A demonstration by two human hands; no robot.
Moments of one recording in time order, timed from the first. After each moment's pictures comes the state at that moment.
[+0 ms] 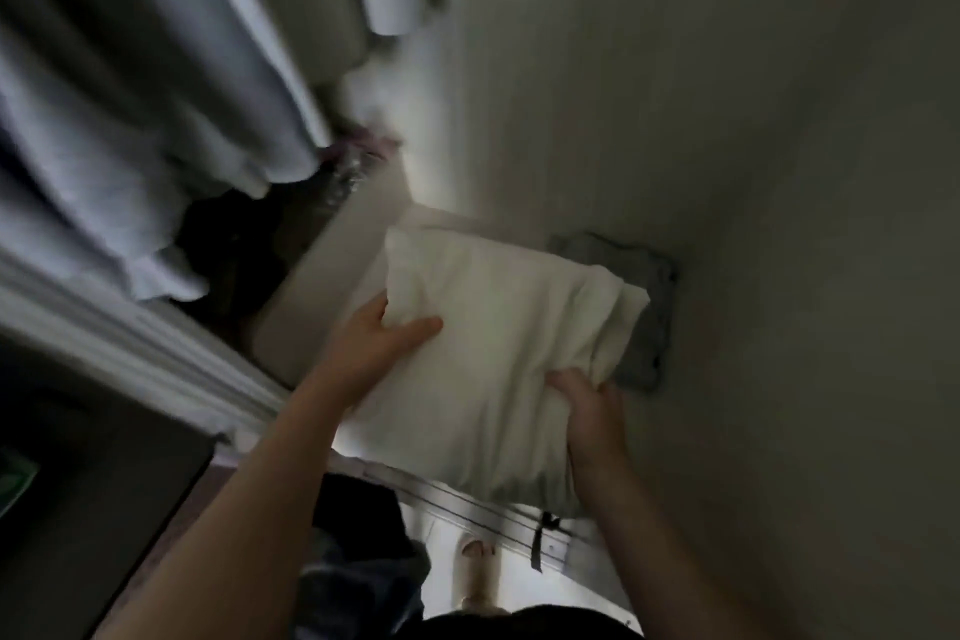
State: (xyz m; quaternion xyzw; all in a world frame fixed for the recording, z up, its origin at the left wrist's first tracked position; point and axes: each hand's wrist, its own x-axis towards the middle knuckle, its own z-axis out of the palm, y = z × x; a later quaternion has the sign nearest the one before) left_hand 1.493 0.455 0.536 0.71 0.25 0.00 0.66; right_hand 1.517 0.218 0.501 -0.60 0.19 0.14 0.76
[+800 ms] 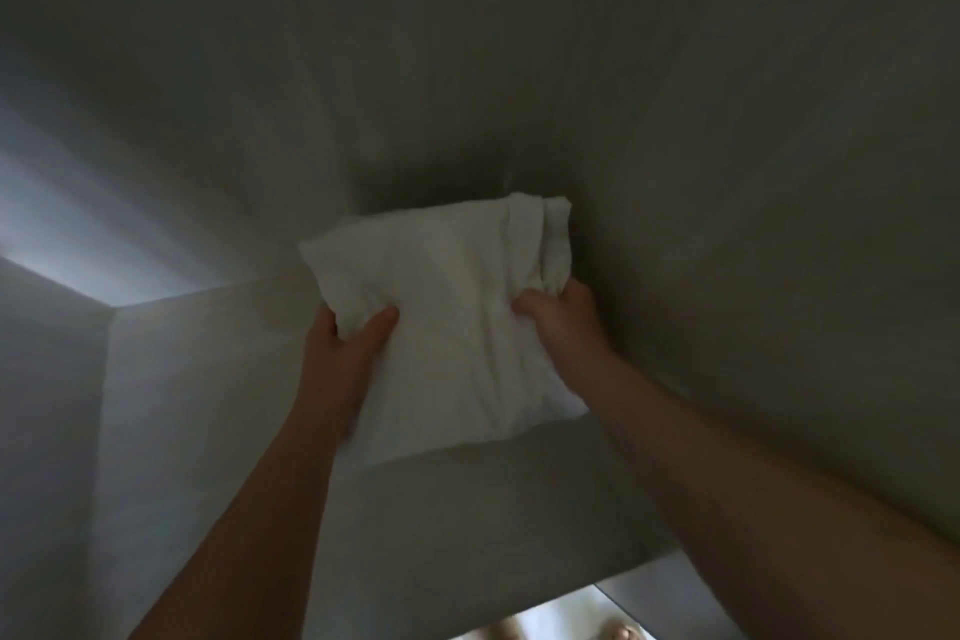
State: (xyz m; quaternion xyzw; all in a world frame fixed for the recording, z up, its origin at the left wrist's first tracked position) left_hand 1.773 0.384 0.350 0.72 0.14 -0.09 0.68; right_hand 1.745 0.155 0.398 -0.68 0.34 0.03 0.65
